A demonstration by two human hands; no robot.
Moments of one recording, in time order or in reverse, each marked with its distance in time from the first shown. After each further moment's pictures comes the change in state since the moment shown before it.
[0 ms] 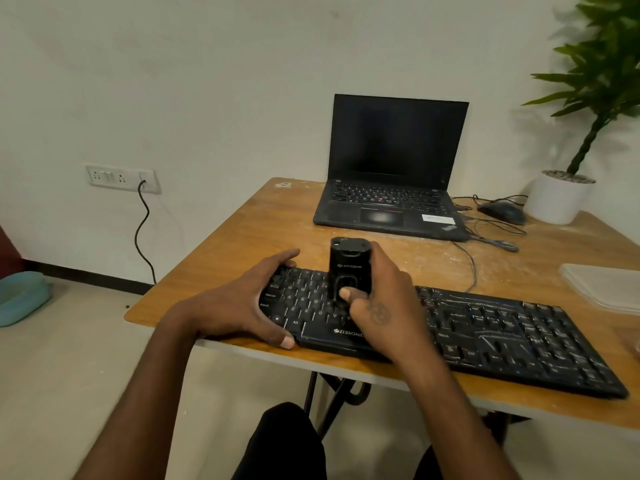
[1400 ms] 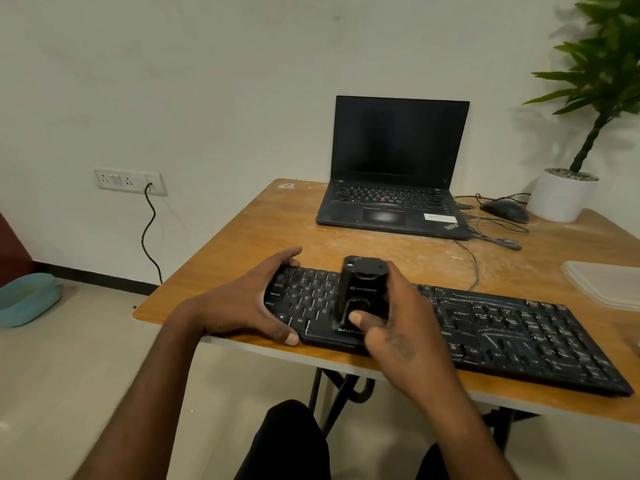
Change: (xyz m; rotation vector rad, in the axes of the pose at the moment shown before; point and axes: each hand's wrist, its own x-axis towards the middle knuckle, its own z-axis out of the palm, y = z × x) left_hand 0.000 0.001 0.001 -0.010 0.024 0.006; right_hand -0.042 -0.008 -0.013 0.105 -0.032 0.065
